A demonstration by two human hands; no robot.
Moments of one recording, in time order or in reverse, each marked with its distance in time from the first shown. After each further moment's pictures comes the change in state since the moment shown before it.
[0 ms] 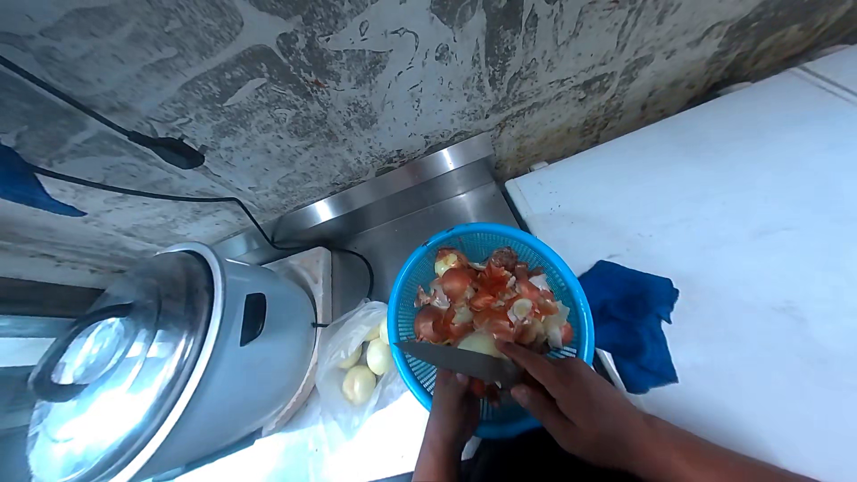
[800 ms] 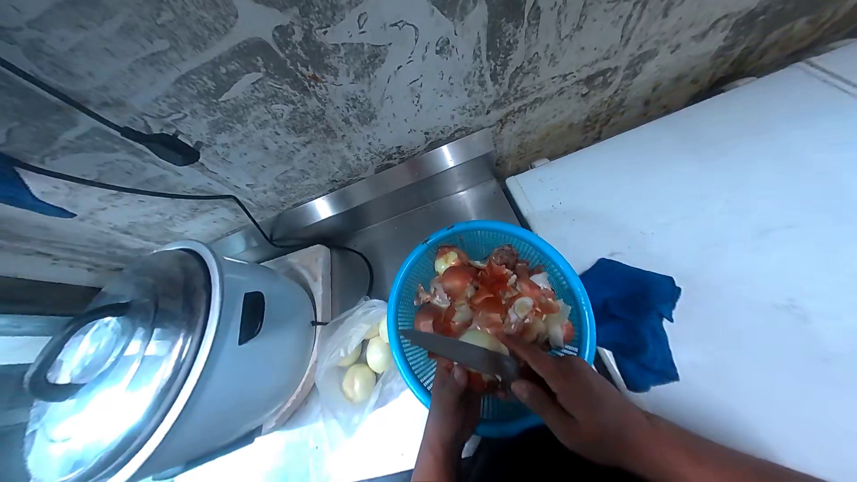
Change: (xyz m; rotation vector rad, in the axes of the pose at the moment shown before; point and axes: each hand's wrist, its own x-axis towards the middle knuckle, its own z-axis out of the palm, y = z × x) left_hand 0.001 0.004 0.003 -0.062 -0.026 0.003; right_hand 0.001 -0.001 0.000 0.083 0.008 0.054
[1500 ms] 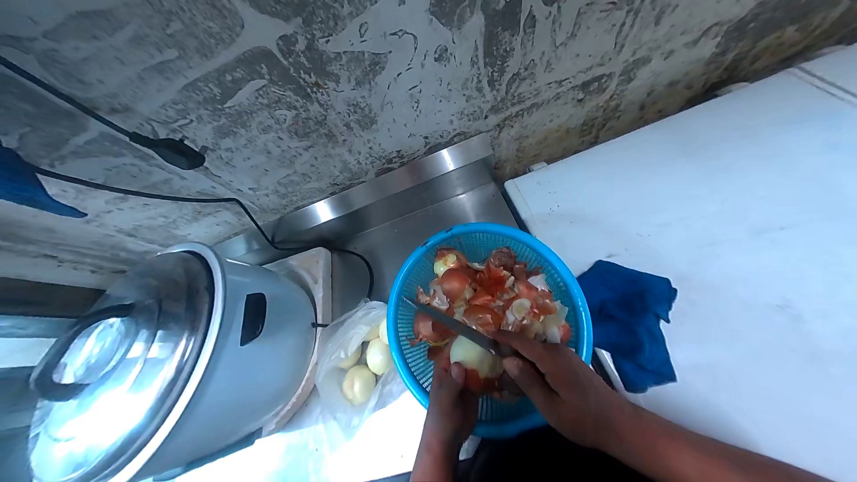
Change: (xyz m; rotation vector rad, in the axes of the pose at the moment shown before) left_hand 0.001 0.000 -0.005 0.048 -0.009 -0.013; right_hand 0.014 0.000 0.002 0.088 0.028 0.097
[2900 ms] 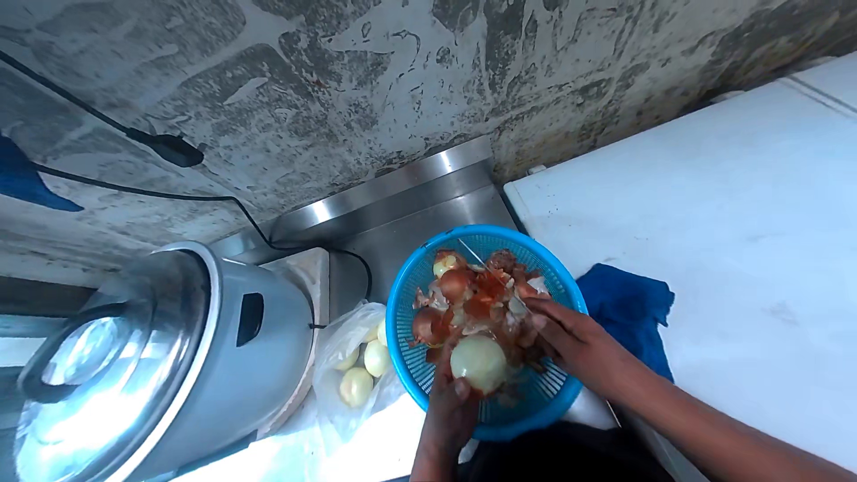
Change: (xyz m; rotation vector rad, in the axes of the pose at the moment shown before) left_hand 0.000 0.003 0.003 -0.015 -0.096 0.037; right_hand 0.015 0.017 -0.043 0.308 -0.018 0.414
